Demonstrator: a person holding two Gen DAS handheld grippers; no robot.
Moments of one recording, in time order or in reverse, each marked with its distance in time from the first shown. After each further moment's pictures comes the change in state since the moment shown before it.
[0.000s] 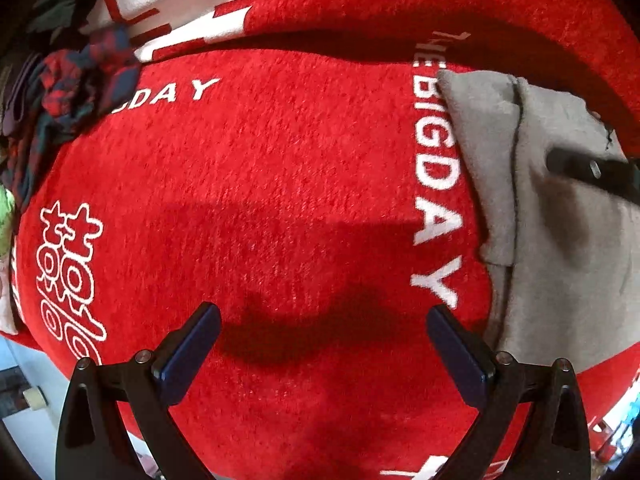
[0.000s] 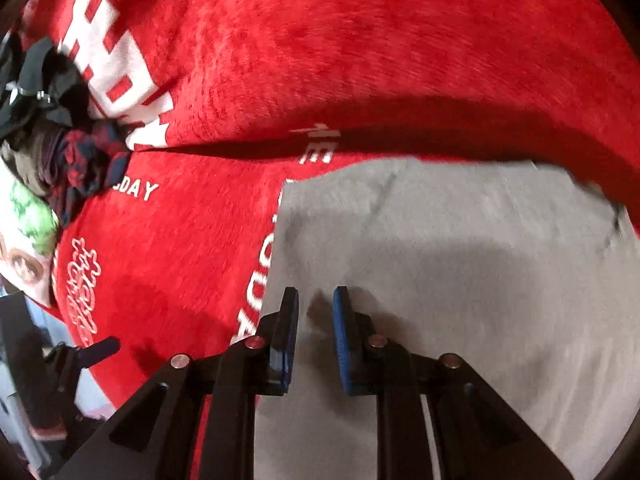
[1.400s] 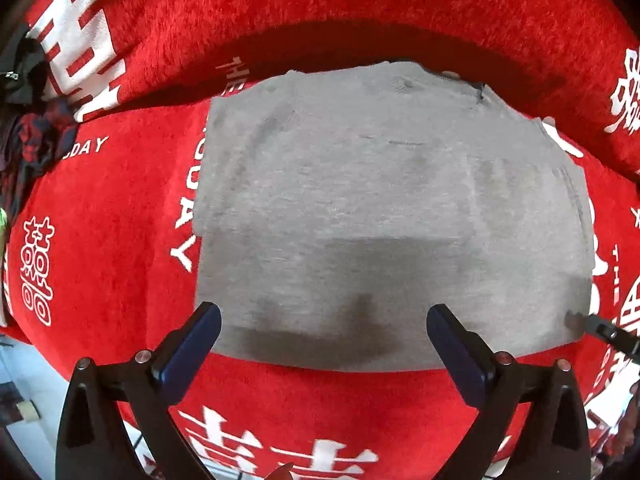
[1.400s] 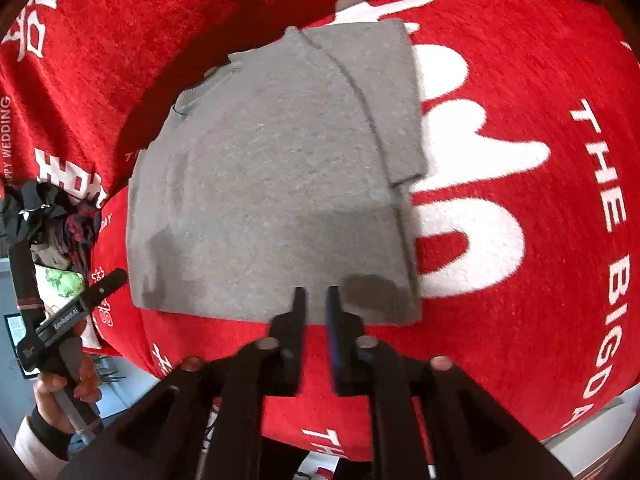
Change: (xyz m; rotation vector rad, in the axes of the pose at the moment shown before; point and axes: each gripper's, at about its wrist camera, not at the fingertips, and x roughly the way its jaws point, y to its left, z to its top) left arm -0.060 -0.196 -0.027 0.061 -0.063 -0.036; right arm -0.148 -0.296 -0.174 0.405 0.013 0.088
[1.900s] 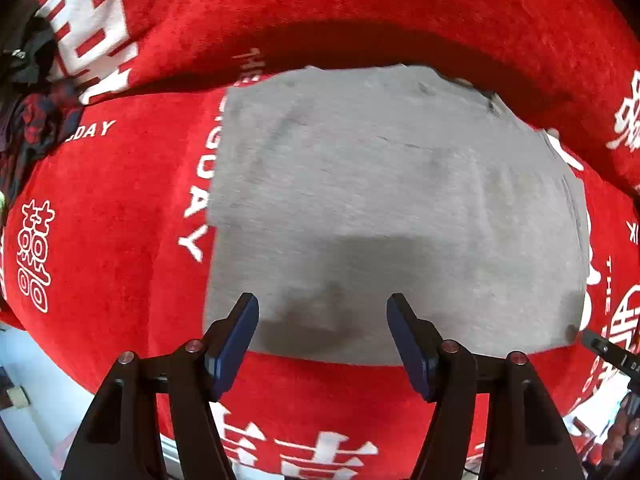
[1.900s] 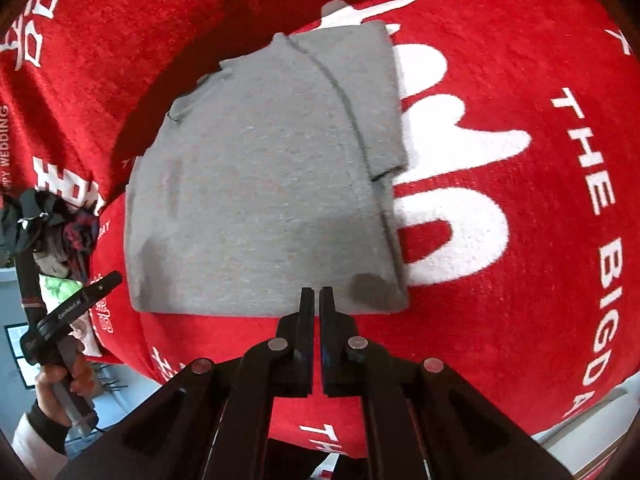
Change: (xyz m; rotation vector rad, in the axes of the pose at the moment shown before) left arm -0.002 0.010 0.002 -0.051 0.029 -0.025; right arm -0.010 -0.019 -0.007 0.026 0.004 0.001
